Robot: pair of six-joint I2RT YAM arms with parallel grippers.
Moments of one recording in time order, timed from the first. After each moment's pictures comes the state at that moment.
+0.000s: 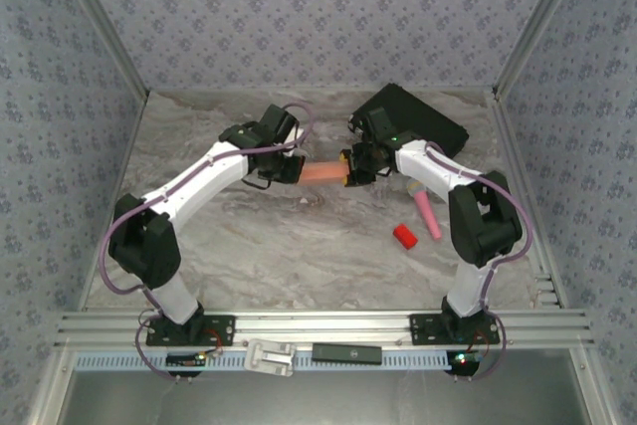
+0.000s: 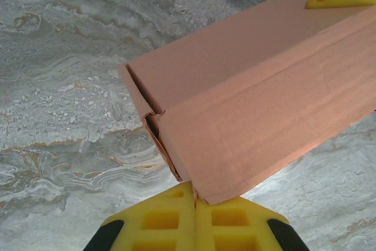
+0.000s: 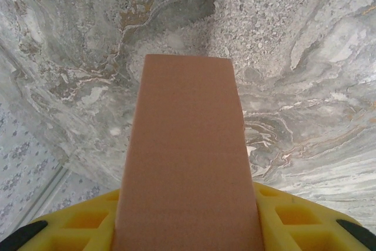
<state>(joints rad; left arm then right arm) -0.62 1.68 1.45 -0.87 0.09 -0.31 0.45 1.81 1.33 -0.53 -0.36 1.88</state>
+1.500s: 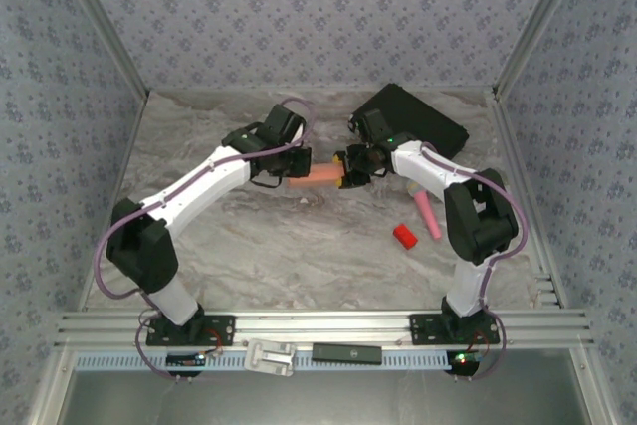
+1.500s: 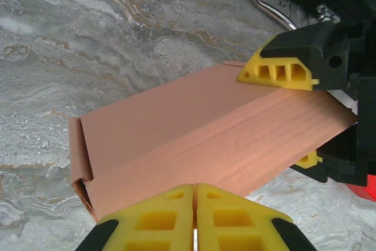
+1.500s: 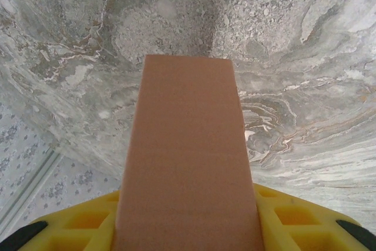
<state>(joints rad) -0.66 1.65 1.45 -0.76 0.04 -0.48 0.46 1.84 1.33 -0.50 -0.42 1.88</state>
